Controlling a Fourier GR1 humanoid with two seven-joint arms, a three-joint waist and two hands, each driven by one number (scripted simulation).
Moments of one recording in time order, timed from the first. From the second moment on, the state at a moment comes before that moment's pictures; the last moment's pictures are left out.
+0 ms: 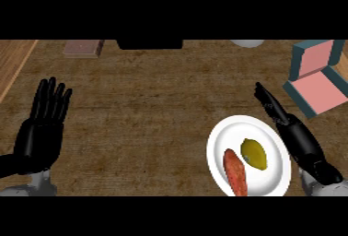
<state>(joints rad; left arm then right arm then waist) -0.04 0.24 -0.01 -1.67 0.37 0.10 -0.16 -0.13 -0.45 0.29 -1.63 -0.10 -0.02 -0.20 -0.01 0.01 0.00</state>
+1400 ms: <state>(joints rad) -0.17 0.29 -0.29 -1.56 0.05 0.05 0.06 0.45 -0.74 0.35 -2.16 0.58 -0.26 0.38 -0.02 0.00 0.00</state>
